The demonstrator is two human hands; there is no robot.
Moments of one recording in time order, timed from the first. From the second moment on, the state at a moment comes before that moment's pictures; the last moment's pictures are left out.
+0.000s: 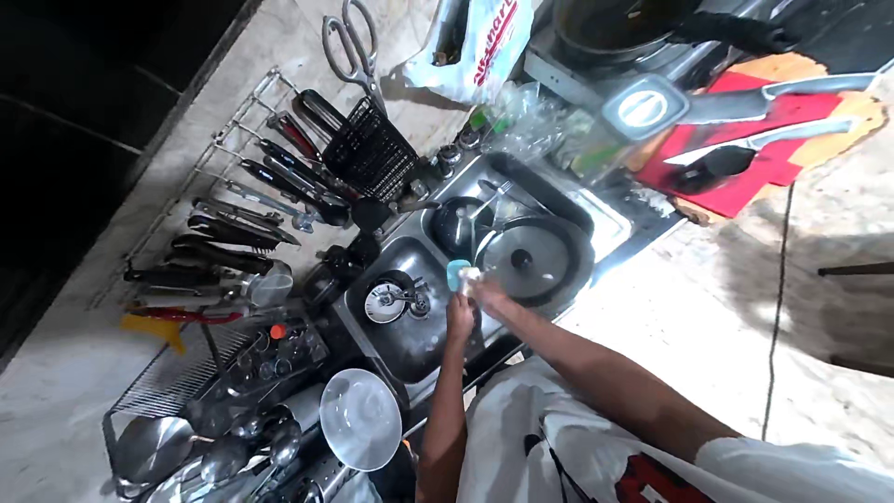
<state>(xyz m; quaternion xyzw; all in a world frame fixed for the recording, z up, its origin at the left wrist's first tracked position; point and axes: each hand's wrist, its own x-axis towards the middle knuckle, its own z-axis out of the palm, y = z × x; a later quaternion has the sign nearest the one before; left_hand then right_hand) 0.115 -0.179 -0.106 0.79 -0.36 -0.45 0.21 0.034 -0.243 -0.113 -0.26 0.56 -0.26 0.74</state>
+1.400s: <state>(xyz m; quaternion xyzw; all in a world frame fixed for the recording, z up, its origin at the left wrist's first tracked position) 0.129 -0.108 -0.057 0.80 -0.40 -0.41 0.19 0.063 -0.237 -0.101 -0.34 0.61 -0.26 0.66</state>
